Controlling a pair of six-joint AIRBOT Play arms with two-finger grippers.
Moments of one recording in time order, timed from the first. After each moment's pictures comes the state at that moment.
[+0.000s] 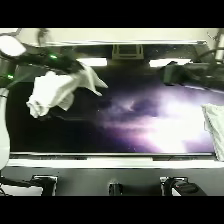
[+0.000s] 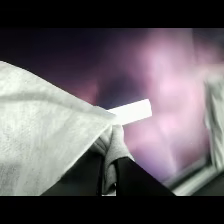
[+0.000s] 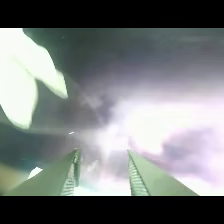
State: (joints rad) left arm -0.30 -1.62 1.97 0.94 -1.31 -1.76; right arm 0.15 -0.94 1.51 -1.24 1.21 1.58
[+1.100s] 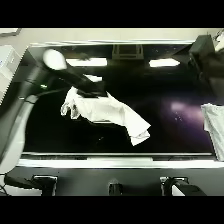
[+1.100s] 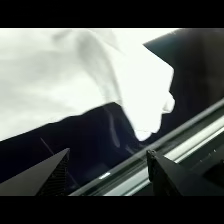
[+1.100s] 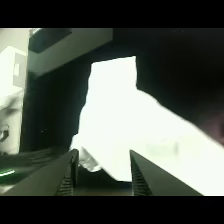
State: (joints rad) left arm -0.41 -1.64 1.94 1.07 -1.52 -1.78; right arm -0.12 -1.08 1.63 -0.92 1.30 1.87
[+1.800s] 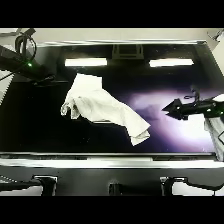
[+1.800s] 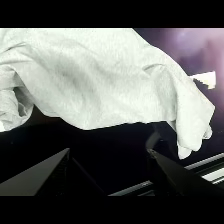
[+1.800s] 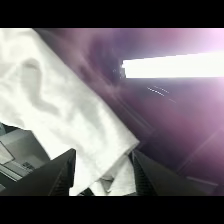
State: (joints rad) left arm -0.12 -1.49 1.94 1.13 -1.63 -1.71; right arm -0.40 -1.49 1.09 -0.77 1.35 1.22
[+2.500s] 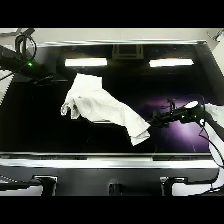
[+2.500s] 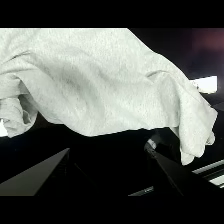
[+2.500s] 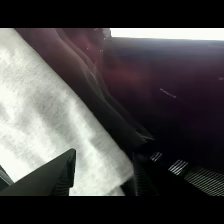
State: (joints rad) left arm -0.11 -1.50 1.94 1.13 -1.60 -1.70; right arm -0.21 -1.60 0.99 -0.76 1.21 1.15
